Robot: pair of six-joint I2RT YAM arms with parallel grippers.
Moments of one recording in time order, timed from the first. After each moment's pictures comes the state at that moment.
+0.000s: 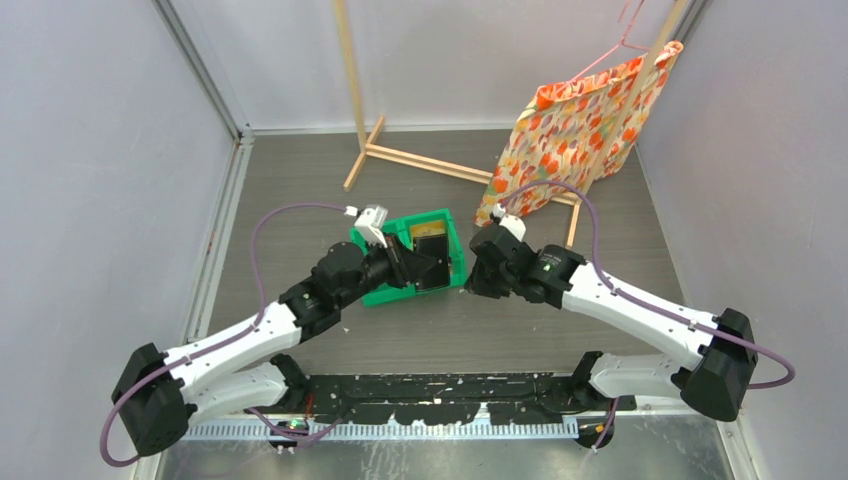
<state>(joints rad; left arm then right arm) -0.85 1.00 0.59 0.21 0.02 -0.74 0.91 1.19 1.00 -0.69 0.21 1.01</state>
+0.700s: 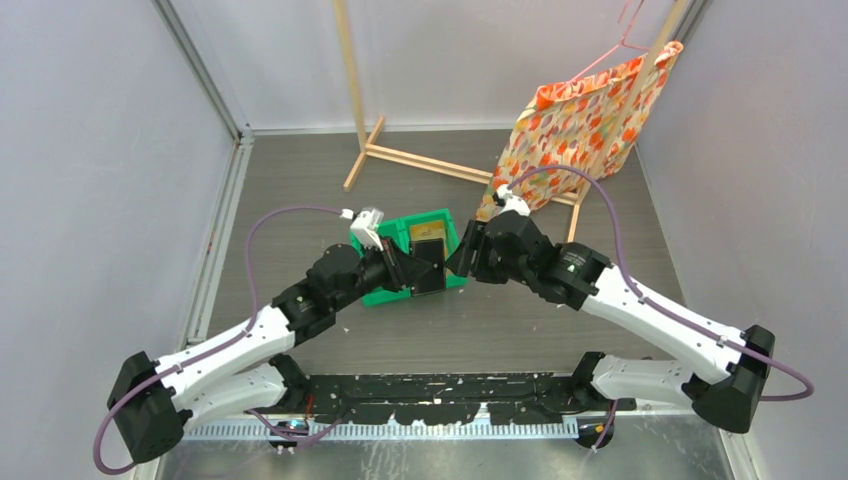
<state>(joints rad) -0.85 0.93 0.59 0.13 0.00 -0.76 0.91 1.09 1.06 -0.67 0.21 0.92</state>
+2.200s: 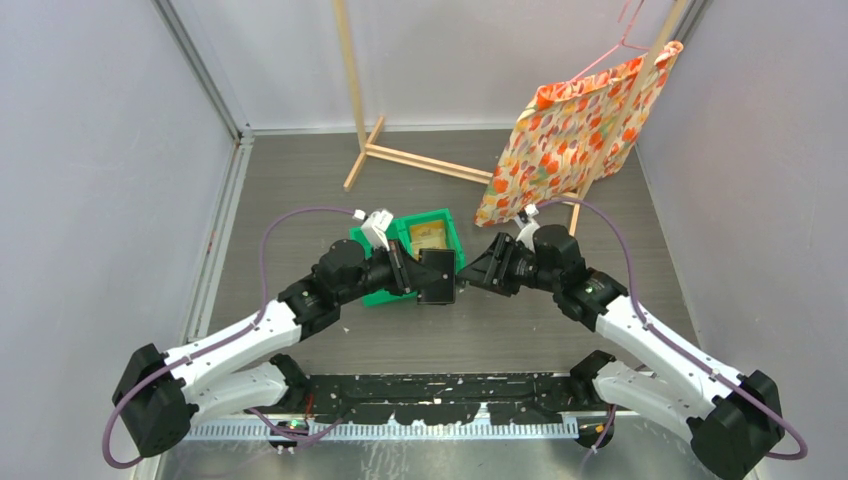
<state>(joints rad) -0.82 0.99 0.60 0.14 0.18 -0.86 0.59 0.90 0.62 -0.22 -0.34 1.00</state>
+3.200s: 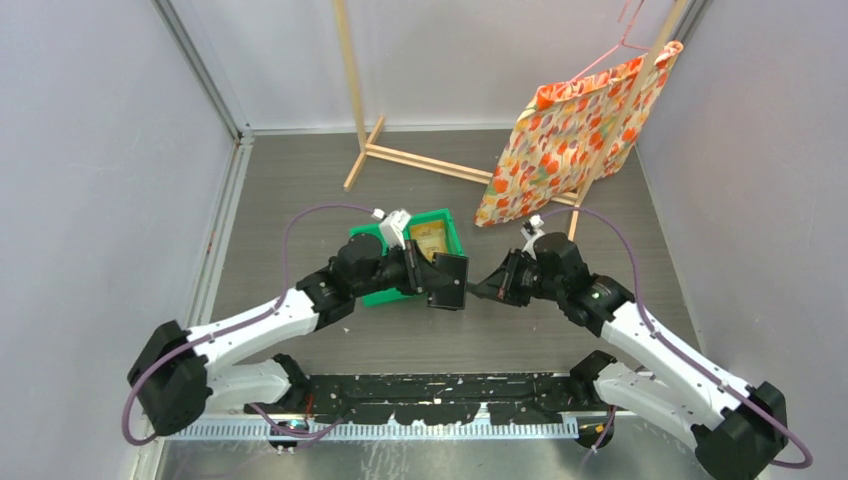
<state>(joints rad) -0.83 1.10 0.65 0.14 0.23 -0.87 0.60 0.87 0.63 -0.38 -0.30 0.96</state>
